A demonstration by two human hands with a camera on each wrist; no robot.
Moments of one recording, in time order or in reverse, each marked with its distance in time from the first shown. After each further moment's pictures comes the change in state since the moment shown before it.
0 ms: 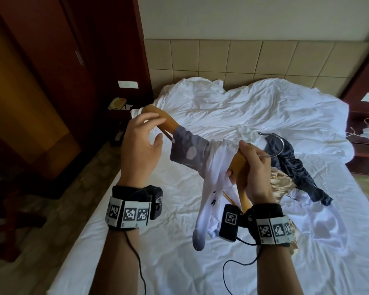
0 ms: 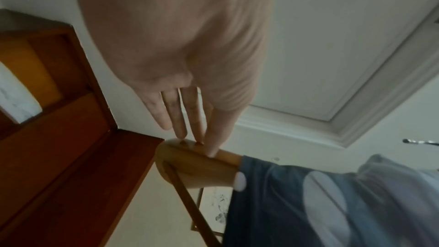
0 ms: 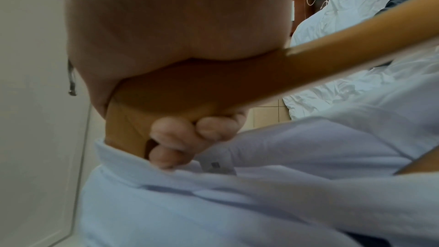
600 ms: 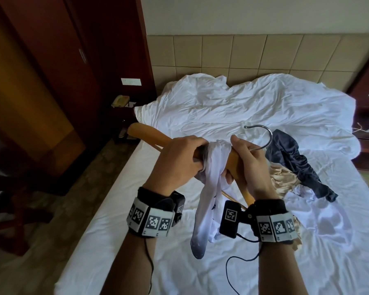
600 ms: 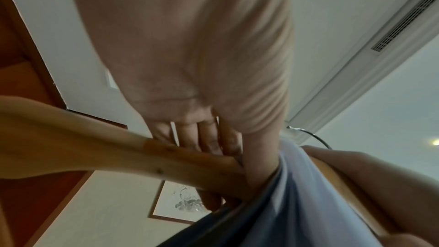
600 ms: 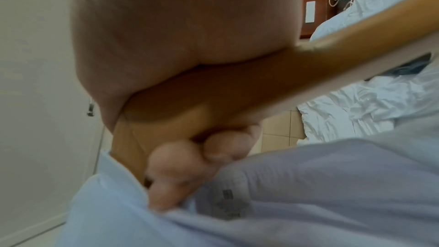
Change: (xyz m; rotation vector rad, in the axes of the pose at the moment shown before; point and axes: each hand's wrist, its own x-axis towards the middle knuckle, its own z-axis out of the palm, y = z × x) left_hand -0.025 0.047 0.021 -0.086 -0.542 0.095; right_hand -0.008 -0.010 0.015 -0.201 -0.147 0.009
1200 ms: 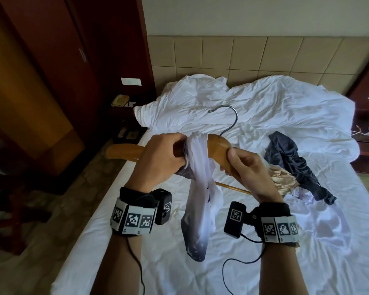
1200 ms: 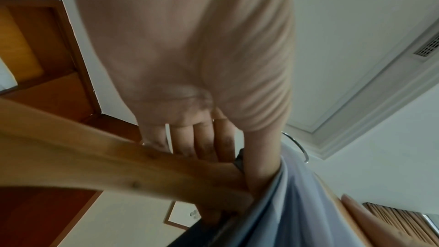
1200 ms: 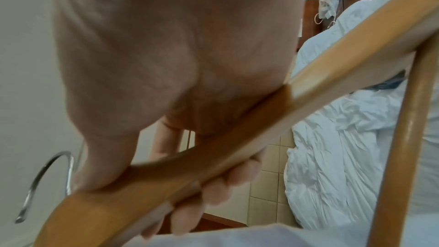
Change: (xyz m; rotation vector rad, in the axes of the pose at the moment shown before) left_hand -0.004 -0.019 -0.023 -0.100 0.128 -0.119; right_hand 0.007 0.015 -0.024 -0.233 -0.199 -0.077
